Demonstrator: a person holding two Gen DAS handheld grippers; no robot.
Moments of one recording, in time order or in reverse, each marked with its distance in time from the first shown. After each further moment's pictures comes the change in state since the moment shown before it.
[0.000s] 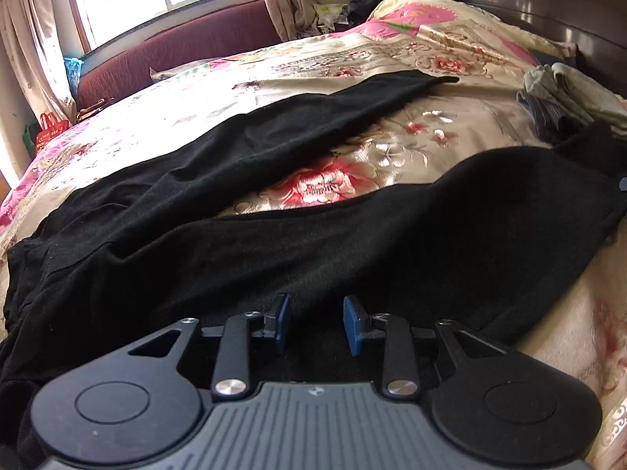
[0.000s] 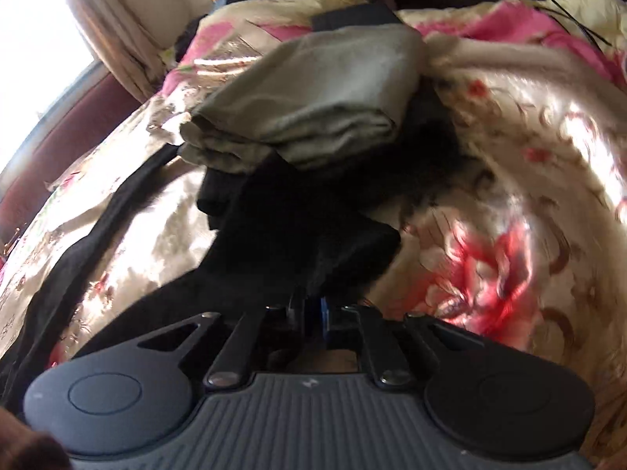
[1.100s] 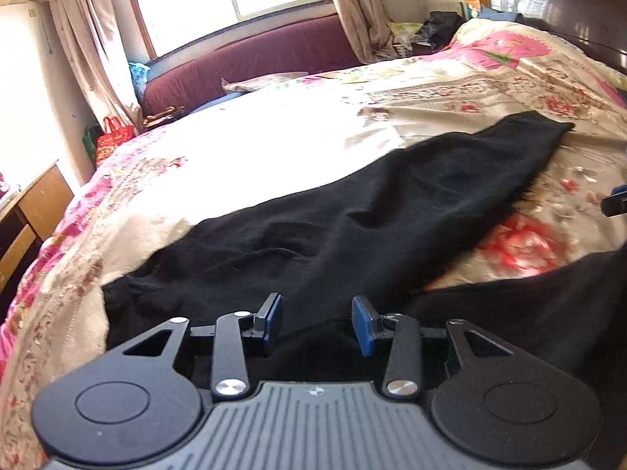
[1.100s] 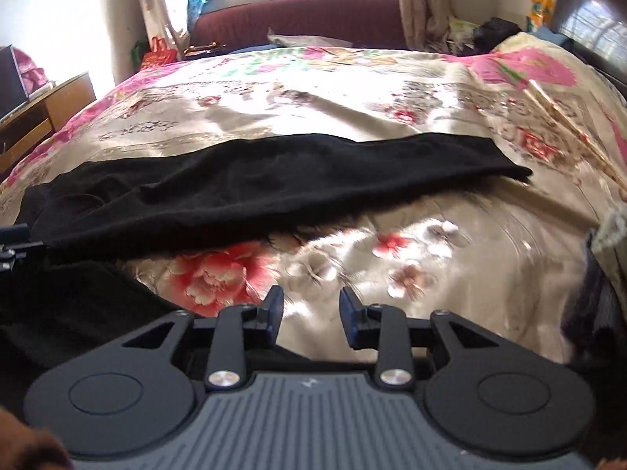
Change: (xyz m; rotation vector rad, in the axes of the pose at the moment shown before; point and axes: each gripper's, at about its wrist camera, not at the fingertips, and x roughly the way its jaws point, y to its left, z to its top) left arm 0.017 0.169 0.038 -0.062 -0.058 0.202; right arm 0.031 0.274 -0.062 -0.871 0.131 0.404
